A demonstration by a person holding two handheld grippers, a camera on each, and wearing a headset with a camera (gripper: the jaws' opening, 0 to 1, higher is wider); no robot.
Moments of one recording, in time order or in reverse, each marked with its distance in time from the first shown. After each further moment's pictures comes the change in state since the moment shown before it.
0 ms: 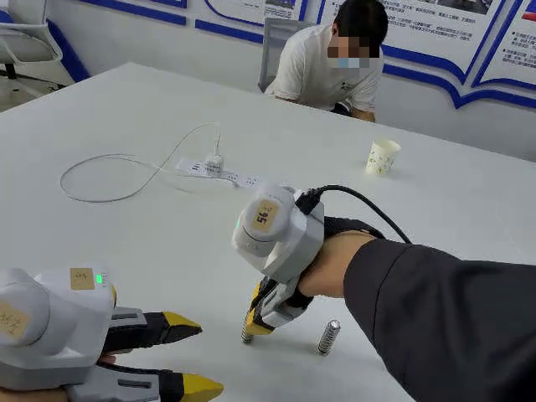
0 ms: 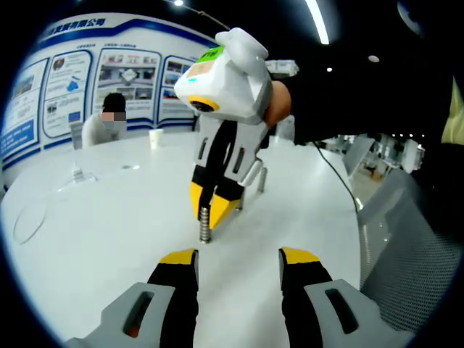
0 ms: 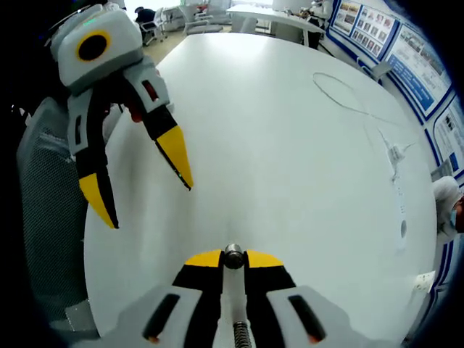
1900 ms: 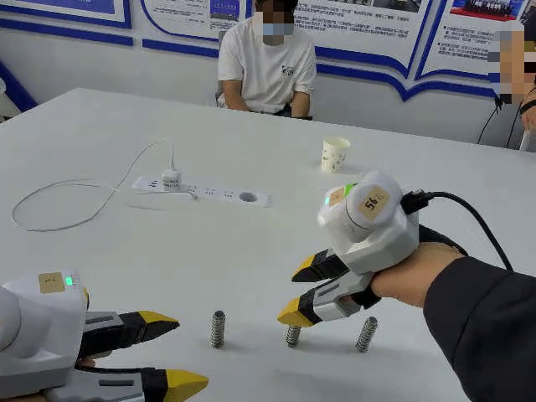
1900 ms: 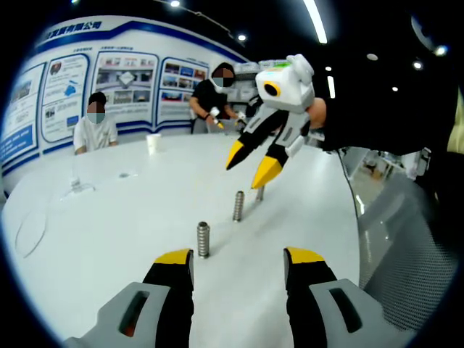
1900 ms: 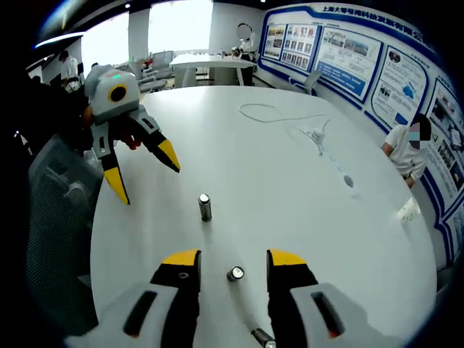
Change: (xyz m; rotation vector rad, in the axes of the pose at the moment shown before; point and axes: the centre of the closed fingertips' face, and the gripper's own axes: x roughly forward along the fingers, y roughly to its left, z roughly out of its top) left arm 0.007 -0.006 0.021 0.016 -0.001 0.001; right arm -0.094 -0.009 -0.064 0.281 -0.321 -0.244
